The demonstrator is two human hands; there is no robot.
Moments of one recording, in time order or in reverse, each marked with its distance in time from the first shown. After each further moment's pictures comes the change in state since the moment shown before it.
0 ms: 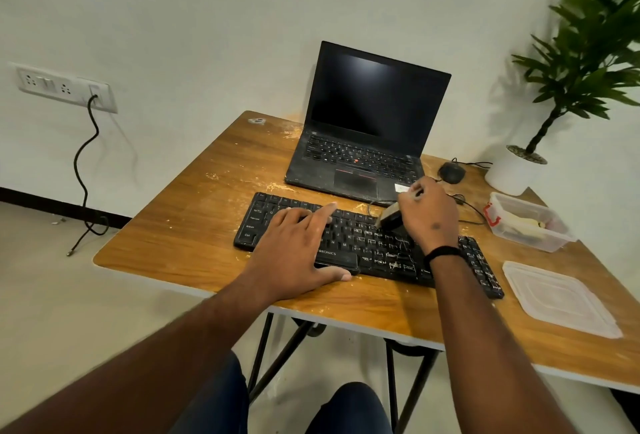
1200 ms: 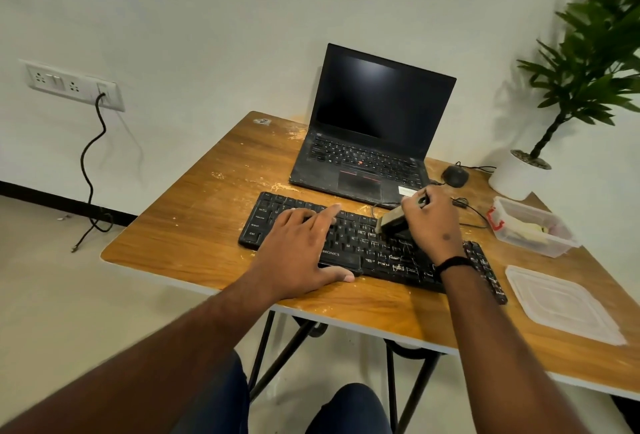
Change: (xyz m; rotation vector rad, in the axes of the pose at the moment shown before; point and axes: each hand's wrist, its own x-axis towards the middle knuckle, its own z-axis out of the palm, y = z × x) left_hand 0.001 -0.001 0.002 0.014 -0.010 0.004; right_hand -0.007 0.005 -0.005 0.134 -0.052 -0.039
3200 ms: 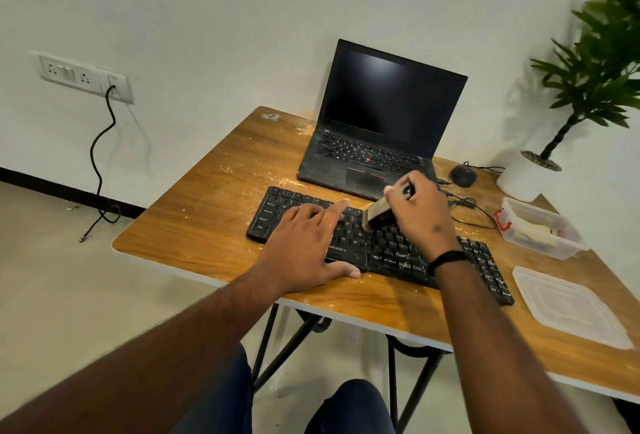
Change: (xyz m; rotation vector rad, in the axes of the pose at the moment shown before) left_hand 0.000 -0.003 0.004 0.016 0.025 0.009; right_hand -0.014 -0.039 0.003 -0.013 -0.116 -0.104
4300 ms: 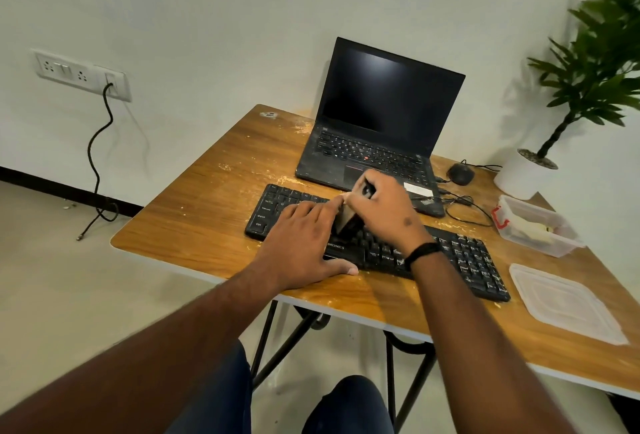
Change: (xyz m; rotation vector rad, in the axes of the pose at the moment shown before) left_hand -0.001 0.004 -0.004 0.026 0.036 0.003; right_hand -0.005 -0.032 0.023 -0.012 -0.174 -0.122
